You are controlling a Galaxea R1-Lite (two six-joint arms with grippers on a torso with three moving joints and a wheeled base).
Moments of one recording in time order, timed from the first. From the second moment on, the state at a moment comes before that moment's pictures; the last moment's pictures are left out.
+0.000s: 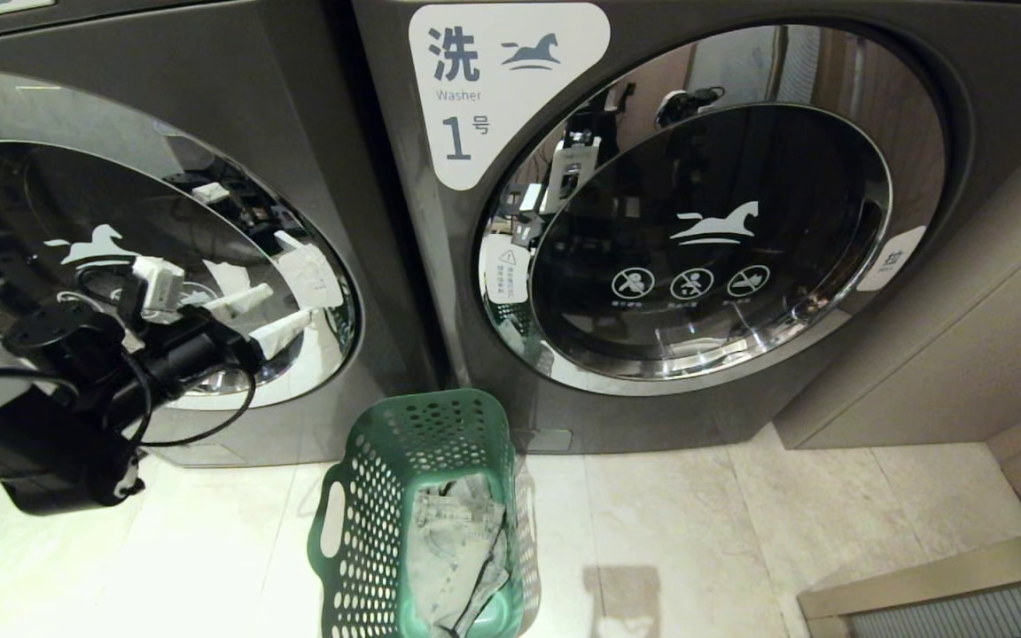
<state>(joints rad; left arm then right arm) 0.15 2.15 -0.92 -1.50 -0.78 -0.05 0.00 0.00 -0.14 0.36 0.00 -0.09</state>
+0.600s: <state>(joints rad) 0.12 2.24 -1.05 -1.50 -0.76 -0.05 0.00 0.00 -0.14 0.36 0.00 -0.09</state>
